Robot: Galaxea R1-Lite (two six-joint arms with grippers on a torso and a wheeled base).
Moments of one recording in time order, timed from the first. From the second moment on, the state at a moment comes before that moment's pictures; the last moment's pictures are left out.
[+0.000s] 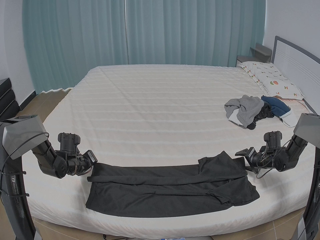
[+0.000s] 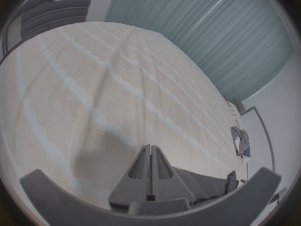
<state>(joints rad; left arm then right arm) -0.03 2.27 -0.81 -0.72 -0.13 -0.69 -0.02 2.30 -0.81 -0.75 0.30 0.84</state>
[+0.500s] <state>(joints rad) -0.02 2.27 -0.80 -0.72 -0.13 -0.68 -0.03 2.31 -0.84 -0.80 0.27 0.85</state>
